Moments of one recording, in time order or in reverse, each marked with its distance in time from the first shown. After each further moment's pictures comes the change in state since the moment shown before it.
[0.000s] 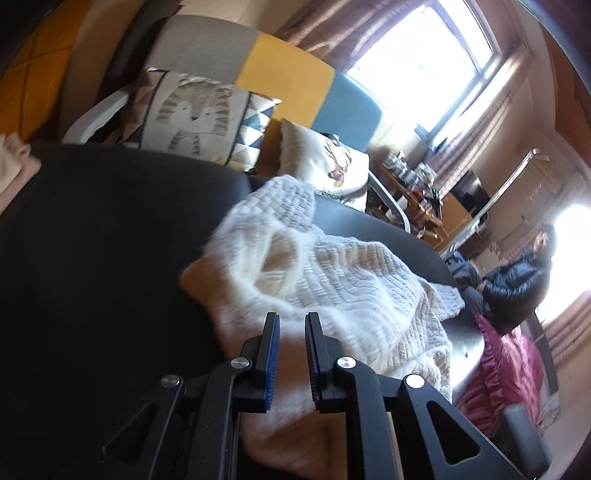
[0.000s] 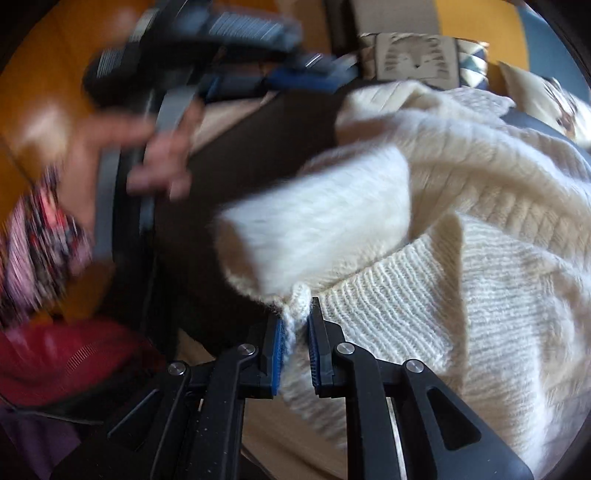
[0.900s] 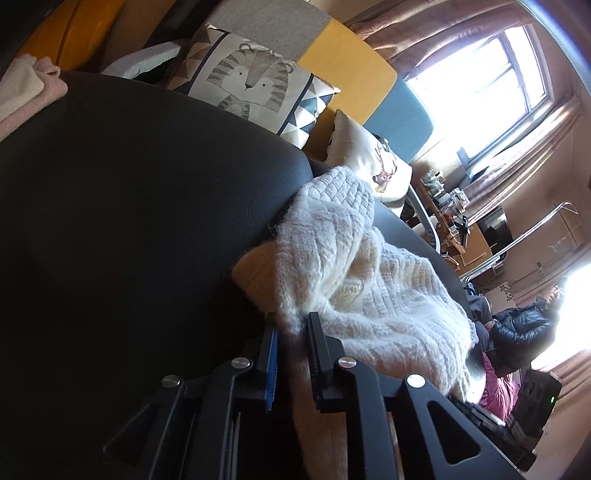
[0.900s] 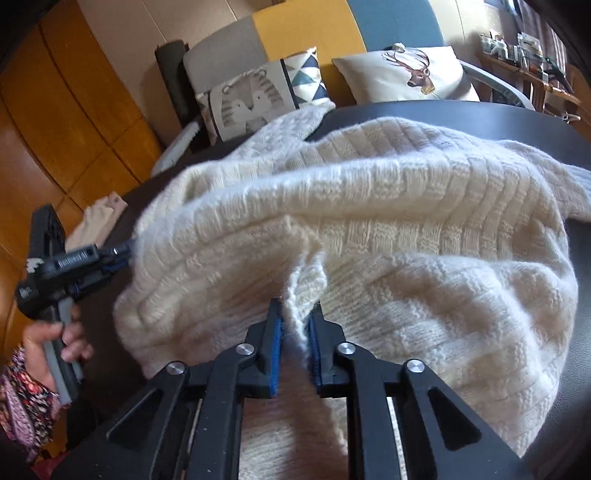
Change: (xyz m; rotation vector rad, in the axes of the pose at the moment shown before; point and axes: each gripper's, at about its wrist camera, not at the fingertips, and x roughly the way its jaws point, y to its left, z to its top) left arm 0.036 0.078 -0.017 -0.235 0.014 0.023; right arm -0.053 -0.147 0.017 0.470 -0.245 -0.264
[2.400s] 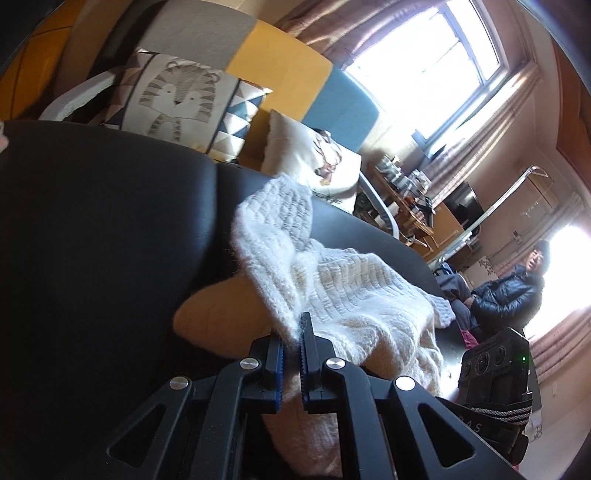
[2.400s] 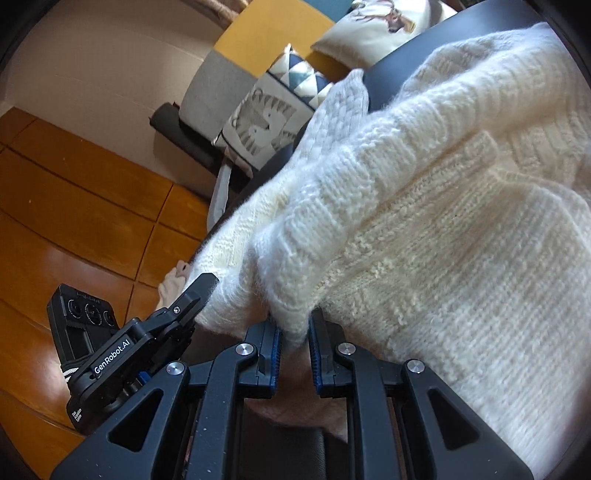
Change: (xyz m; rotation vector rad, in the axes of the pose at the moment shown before) left arm 0.007 -0.090 -0.004 0.124 -0.032 -0.090; right arm 0.026 0.026 0.014 0.393 -0.009 0.321
